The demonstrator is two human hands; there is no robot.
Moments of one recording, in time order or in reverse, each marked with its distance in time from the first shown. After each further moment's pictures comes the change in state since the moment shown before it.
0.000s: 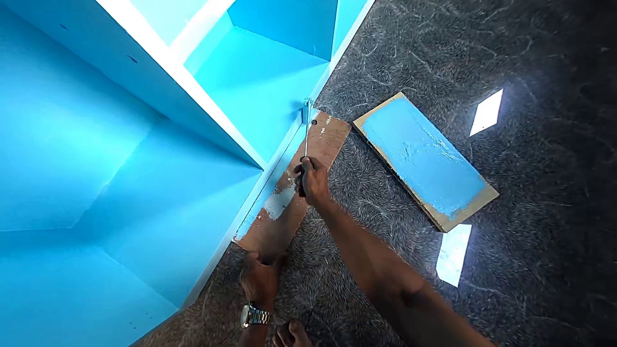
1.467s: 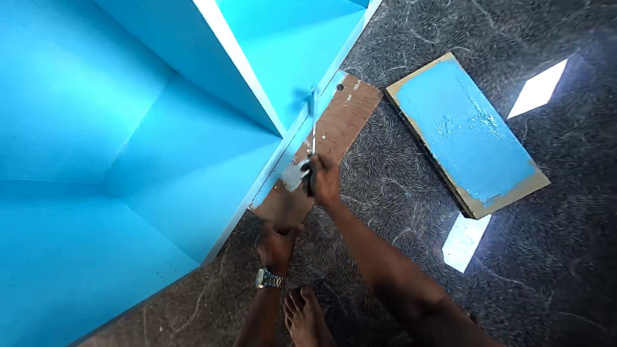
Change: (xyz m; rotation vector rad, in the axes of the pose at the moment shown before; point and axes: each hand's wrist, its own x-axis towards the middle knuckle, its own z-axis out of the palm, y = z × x) left_hand 0.001 -0.002 -0.003 -0.021 -0.041 0.009; right_hand -0.063 0.020 0.015 -0.106 -0.085 -0.001
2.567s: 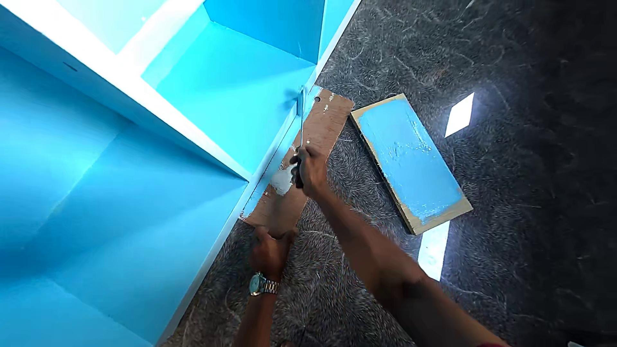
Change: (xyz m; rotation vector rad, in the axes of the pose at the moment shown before) left_hand 0.049 0.095 0.031 0.108 -0.018 0.118; right_hand 0.091 -0.055 -0.045 0.042 0.088 0.048
